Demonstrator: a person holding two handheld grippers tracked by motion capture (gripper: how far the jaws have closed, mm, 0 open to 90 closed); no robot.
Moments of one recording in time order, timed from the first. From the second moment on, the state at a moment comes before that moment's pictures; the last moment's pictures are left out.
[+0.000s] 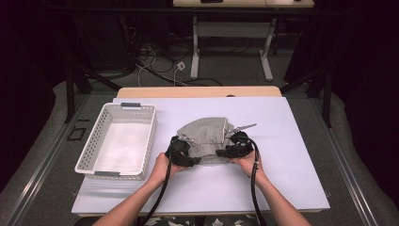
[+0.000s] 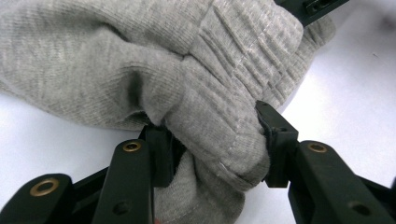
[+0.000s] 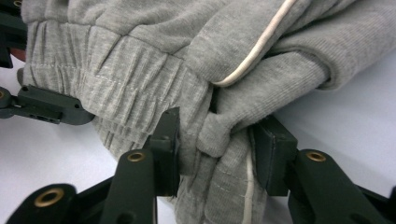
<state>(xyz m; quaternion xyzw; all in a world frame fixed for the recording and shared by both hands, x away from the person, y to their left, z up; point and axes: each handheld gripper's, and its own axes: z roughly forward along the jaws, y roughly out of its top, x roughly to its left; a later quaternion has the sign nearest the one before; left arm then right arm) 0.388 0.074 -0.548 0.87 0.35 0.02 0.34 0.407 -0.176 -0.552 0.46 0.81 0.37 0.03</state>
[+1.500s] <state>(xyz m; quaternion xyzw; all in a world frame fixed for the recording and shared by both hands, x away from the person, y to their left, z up) 0.407 0.096 -0.531 0.84 0.40 0.00 0.35 0.407 -0.164 -0.542 0.46 0.82 0.33 0.06</state>
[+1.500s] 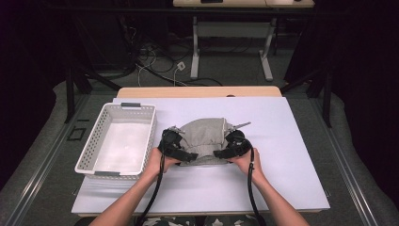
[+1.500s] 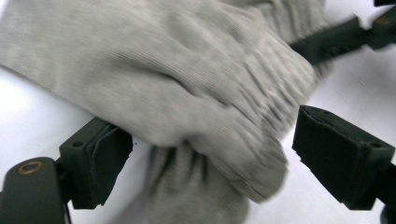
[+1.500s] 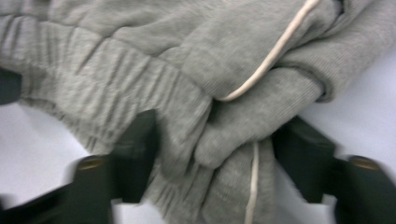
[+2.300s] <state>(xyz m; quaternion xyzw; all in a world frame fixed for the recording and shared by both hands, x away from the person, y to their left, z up) 0.433 0.088 -0.547 0.83 0.43 -0.02 0.37 0.443 -0.161 -0.547 0.50 0.80 0.33 0.06</state>
